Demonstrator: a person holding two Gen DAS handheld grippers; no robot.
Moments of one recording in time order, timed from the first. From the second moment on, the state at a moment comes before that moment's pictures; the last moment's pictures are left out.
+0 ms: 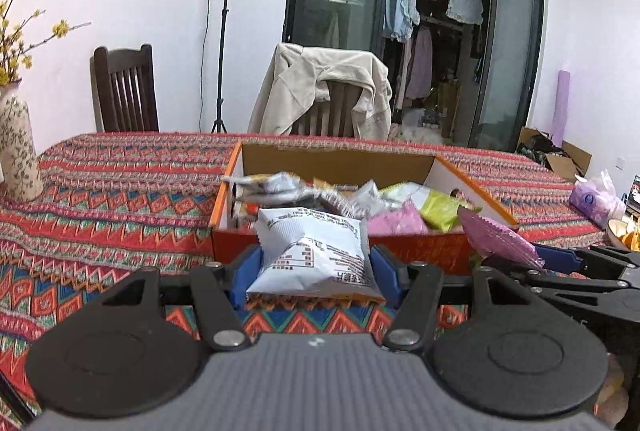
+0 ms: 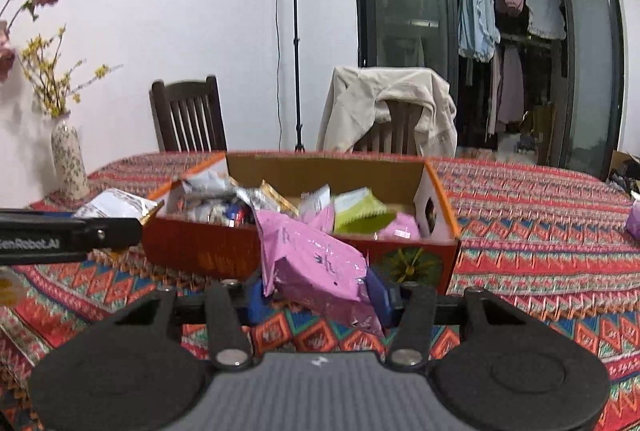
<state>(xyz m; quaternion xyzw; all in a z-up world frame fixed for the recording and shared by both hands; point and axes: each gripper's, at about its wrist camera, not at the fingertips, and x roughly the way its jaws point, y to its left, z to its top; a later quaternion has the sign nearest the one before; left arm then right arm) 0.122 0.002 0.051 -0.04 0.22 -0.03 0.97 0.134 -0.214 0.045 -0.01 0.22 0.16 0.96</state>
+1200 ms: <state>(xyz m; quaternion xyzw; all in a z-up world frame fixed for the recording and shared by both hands) 0.257 0.000 0.045 -0.05 0.17 0.02 0.98 0.276 -0.198 0.043 0.02 0.23 0.14 0.96</state>
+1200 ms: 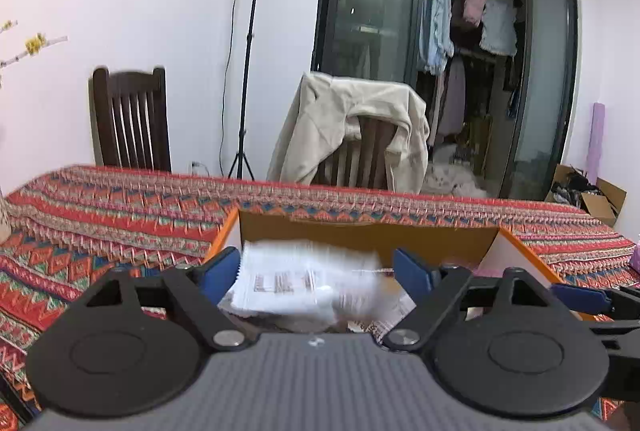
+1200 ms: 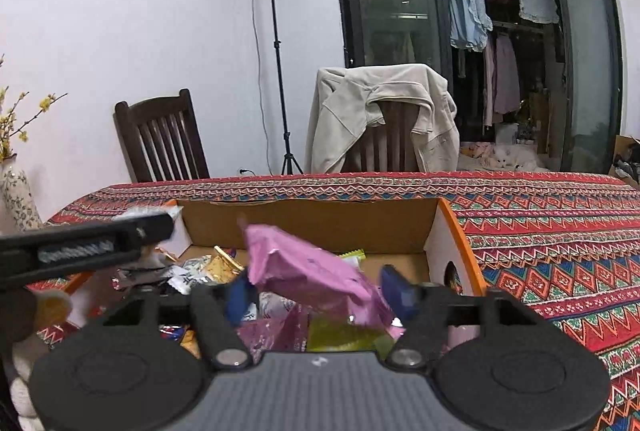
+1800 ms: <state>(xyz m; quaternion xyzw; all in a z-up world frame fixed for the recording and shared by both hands) 0.205 0.001 0.087 -0.06 0.13 0.02 0.99 0.250 -0.219 0.067 0.05 0.21 0.12 0.97</state>
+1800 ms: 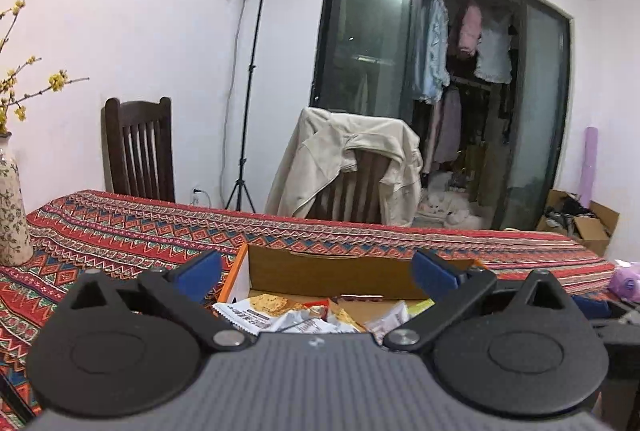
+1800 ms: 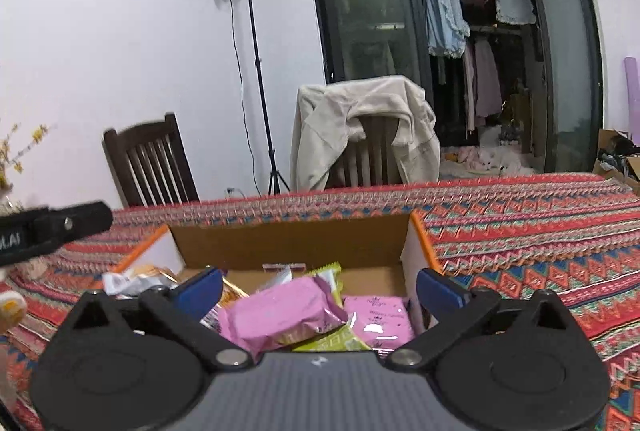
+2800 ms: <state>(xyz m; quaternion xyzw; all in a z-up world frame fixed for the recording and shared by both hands) 0.050 0.023 0.018 -0.03 0.19 -0.02 0.98 0.080 -0.235 0.023 0.03 0.25 0.17 0.95</state>
